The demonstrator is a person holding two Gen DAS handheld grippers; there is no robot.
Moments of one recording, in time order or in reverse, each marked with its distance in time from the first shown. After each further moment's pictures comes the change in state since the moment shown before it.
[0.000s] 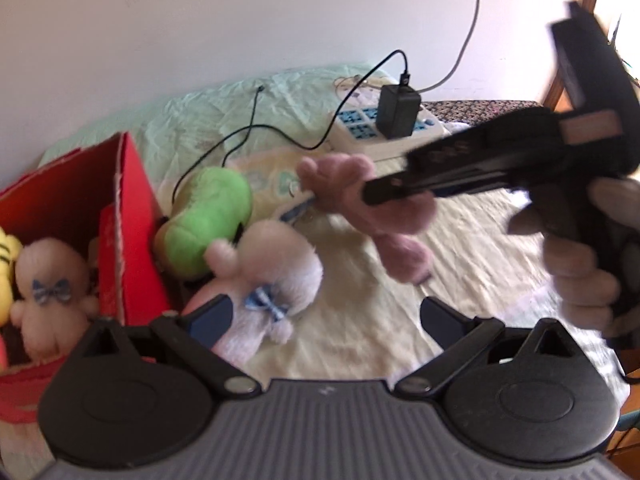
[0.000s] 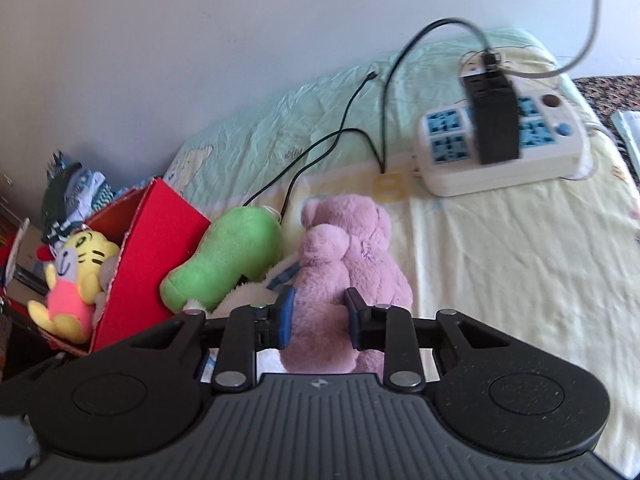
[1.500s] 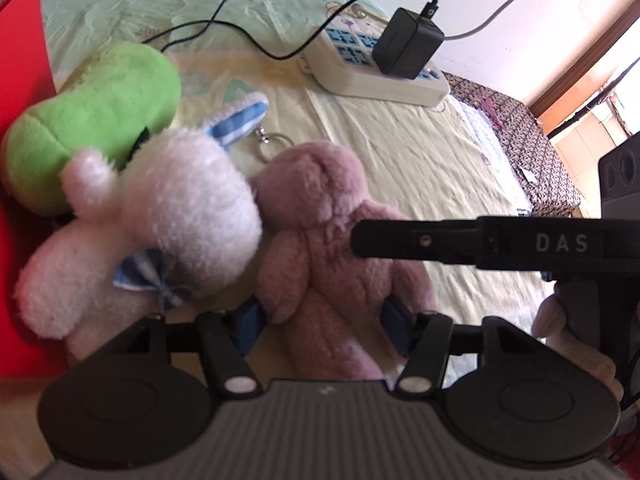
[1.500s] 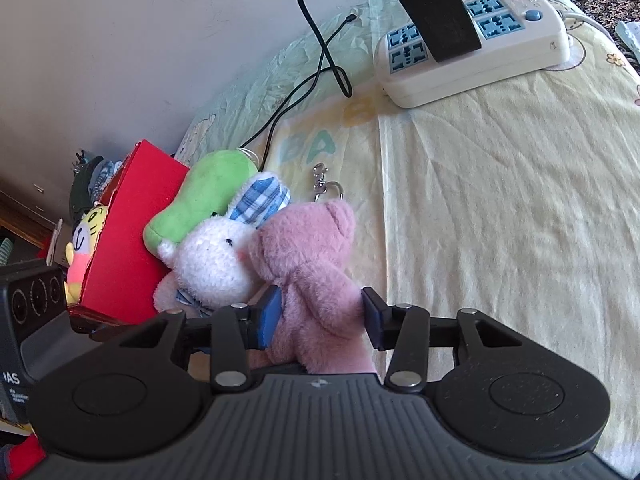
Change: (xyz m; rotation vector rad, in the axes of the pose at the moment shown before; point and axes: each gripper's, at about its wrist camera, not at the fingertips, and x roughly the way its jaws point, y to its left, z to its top) left arm 0.104 0.006 -0.007 -0.215 0.165 -0.215; right arm 0.034 -0.060 -0.035 0.087 0.110 0.149
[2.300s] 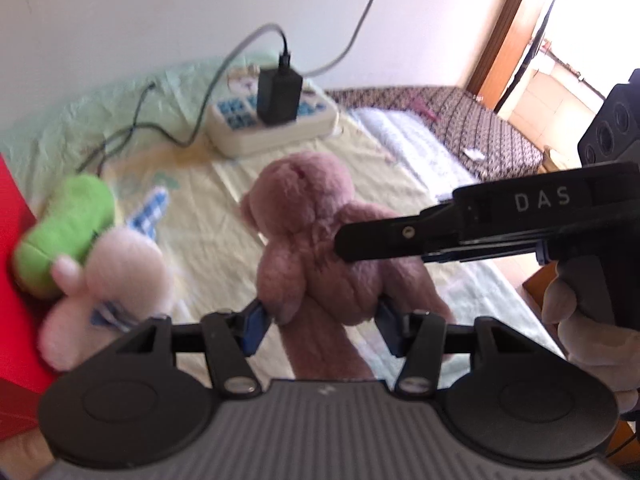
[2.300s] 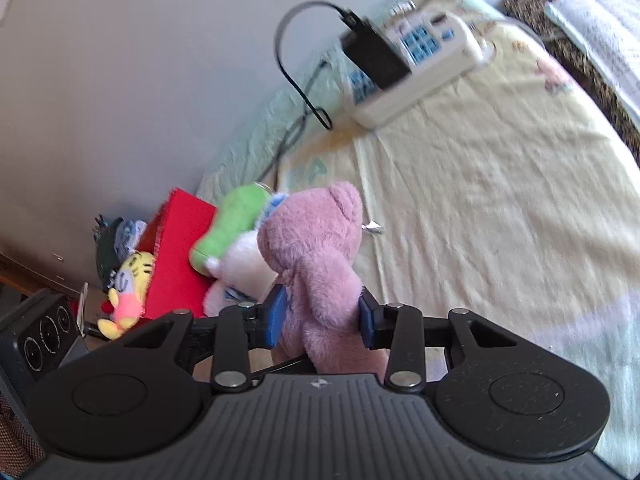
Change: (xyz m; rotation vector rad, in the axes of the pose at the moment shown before) left arm -0.064 -0.081 -0.021 0.294 -0.147 -0.003; right arm -0.095 0.010 -0.042 0.138 -0.181 0.044
